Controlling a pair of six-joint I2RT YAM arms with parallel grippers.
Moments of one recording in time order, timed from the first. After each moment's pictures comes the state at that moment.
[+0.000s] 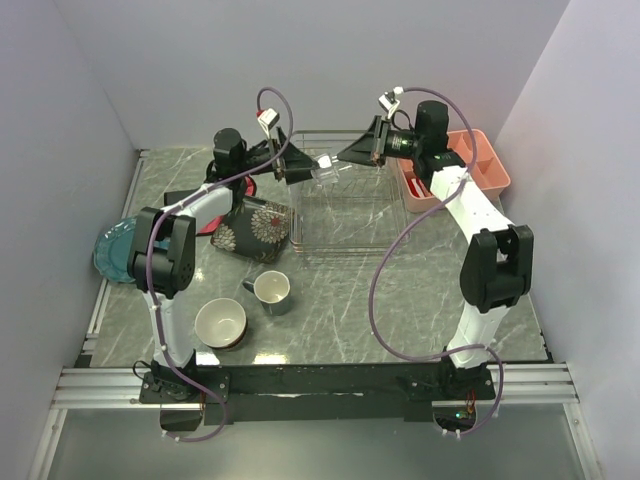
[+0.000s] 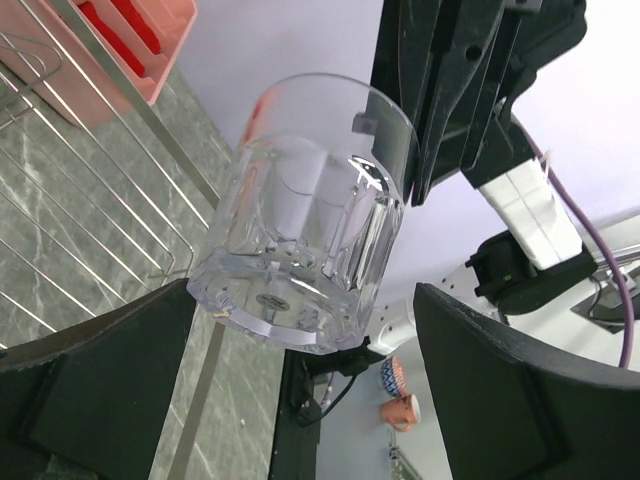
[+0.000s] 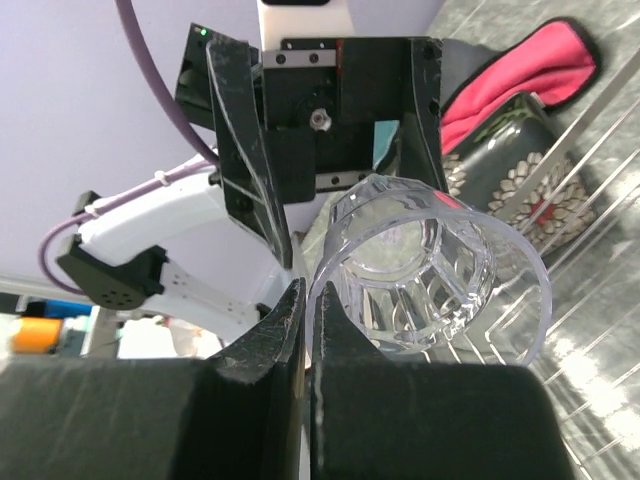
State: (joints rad) left arm -0.27 2.00 1.45 0.70 1.10 -1.20; right arm 0.19 1.82 1.61 0.01 -1.07 0.80
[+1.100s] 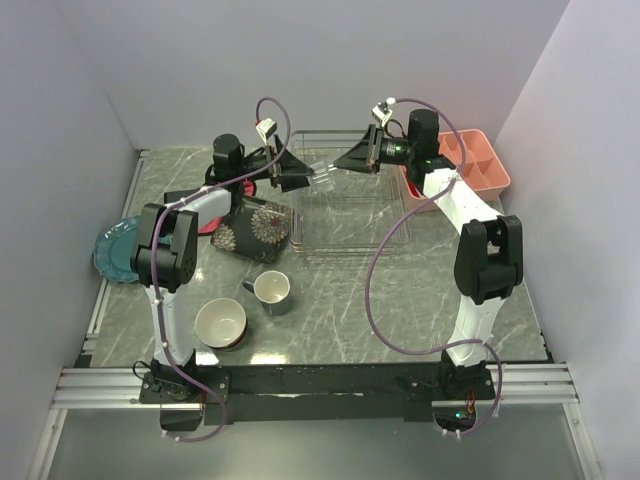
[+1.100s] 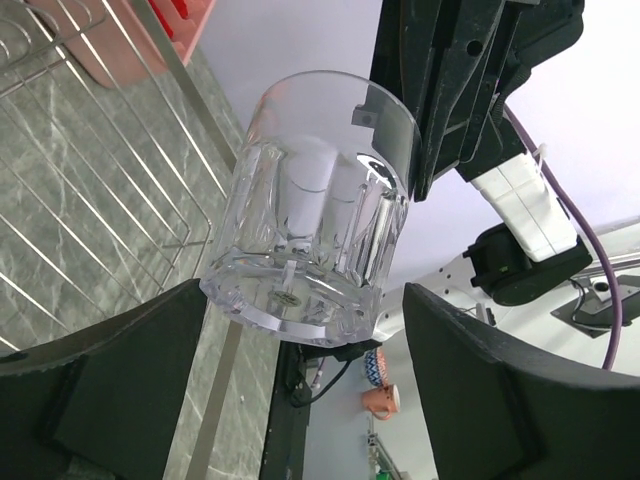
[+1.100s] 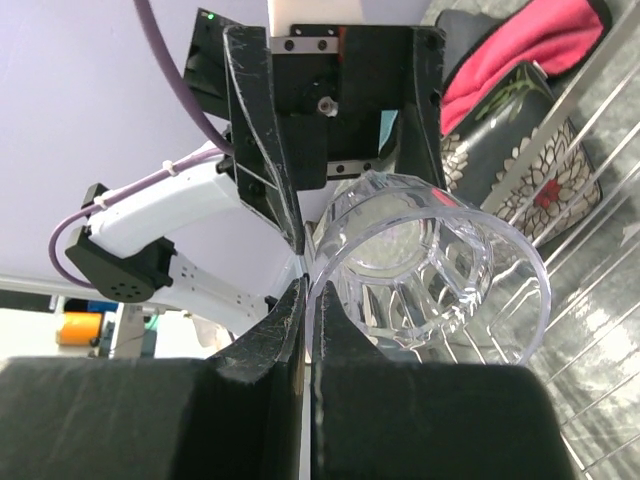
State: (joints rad) left arm -0.24 2.06 1.43 0.69 1.15 -1.22; right arm 0.19 1.91 1.59 0.10 -1.11 0.88
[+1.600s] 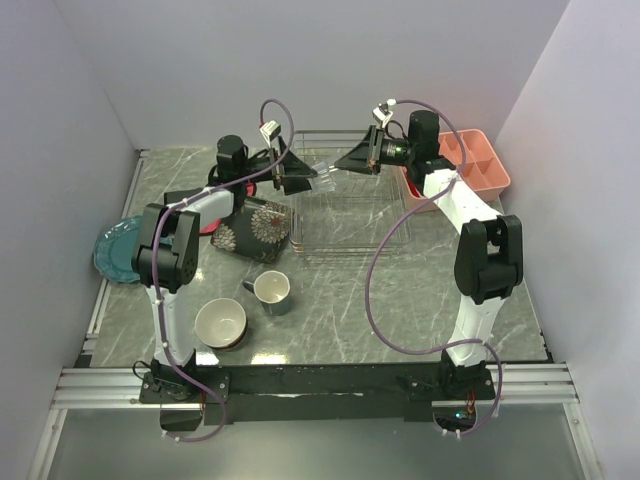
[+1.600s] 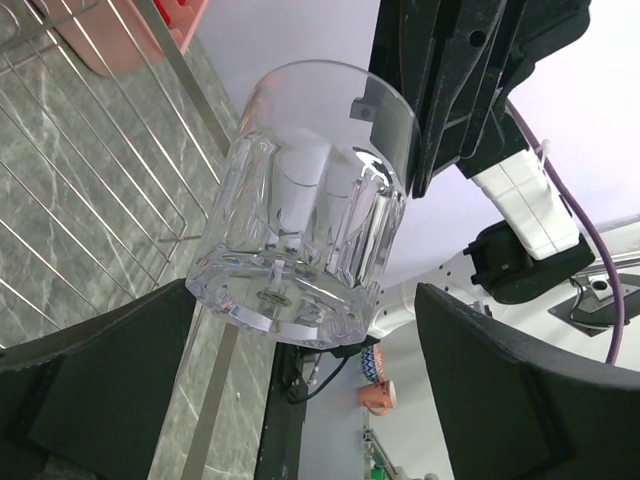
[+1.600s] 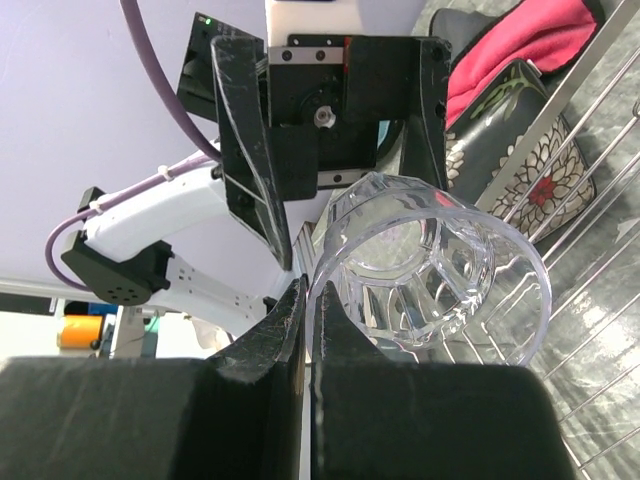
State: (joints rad) left arm -0.26 2.06 1.43 0.67 1.15 -1.21; right arm 0.19 1.91 1.57 0.11 -1.11 0.88
